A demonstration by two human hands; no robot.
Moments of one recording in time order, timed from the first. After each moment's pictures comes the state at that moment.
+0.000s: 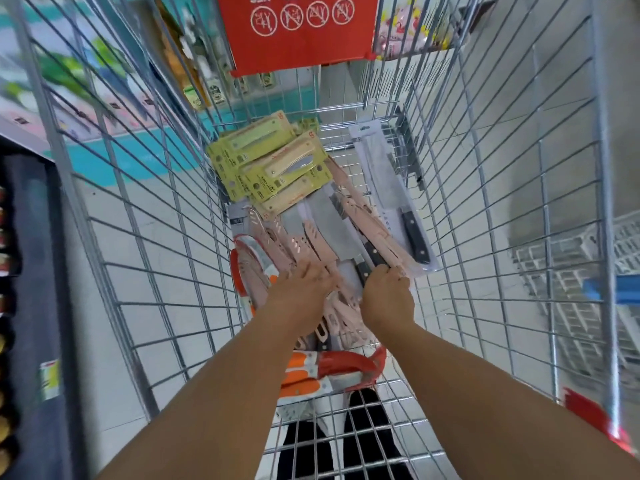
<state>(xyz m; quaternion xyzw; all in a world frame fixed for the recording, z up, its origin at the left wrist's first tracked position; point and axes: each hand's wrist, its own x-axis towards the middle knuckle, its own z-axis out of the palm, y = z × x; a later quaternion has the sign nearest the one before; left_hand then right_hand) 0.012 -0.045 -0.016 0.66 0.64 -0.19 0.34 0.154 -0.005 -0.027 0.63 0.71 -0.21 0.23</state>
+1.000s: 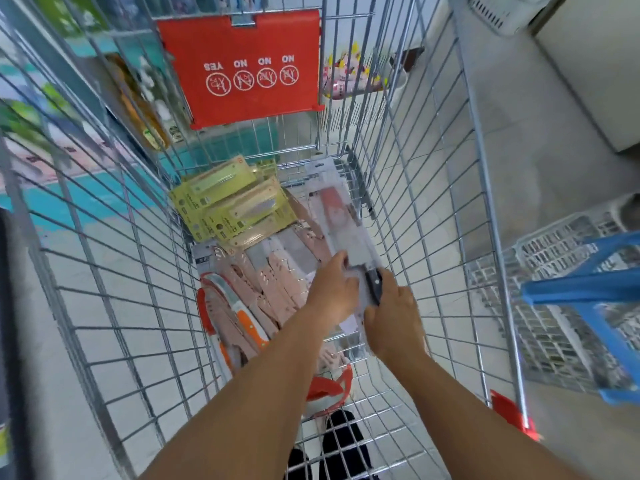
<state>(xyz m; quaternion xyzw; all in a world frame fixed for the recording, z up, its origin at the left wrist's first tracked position) 0.090 0.029 0.046 0.44 0.71 0.19 0.52 0.200 0.007 0.053 0.71 0.64 -0.29 0.04</state>
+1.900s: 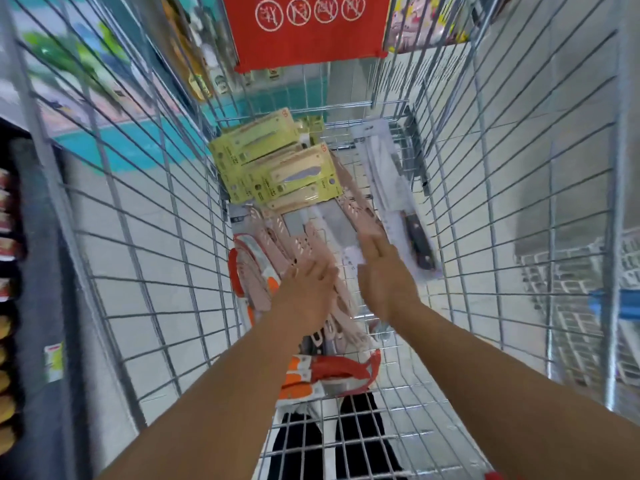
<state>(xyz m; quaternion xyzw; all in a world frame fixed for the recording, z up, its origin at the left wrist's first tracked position) 0.023 -0.030 -0.019 0.64 0.67 -0.15 0.35 0.161 0.041 -0.020 0.50 0.82 -0.28 0.05</state>
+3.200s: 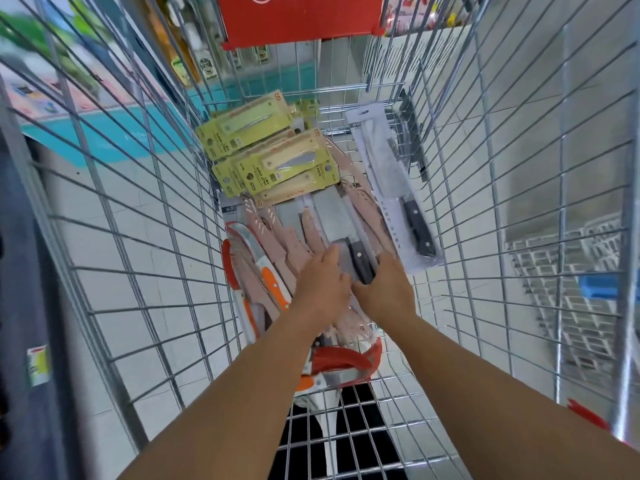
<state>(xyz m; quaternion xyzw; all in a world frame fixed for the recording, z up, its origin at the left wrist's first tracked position) 0.049 -0.026 -0.028 0.47 0.75 0.11 0.46 0.159 0.005 -0.027 0.69 0.61 -0.37 0.06</state>
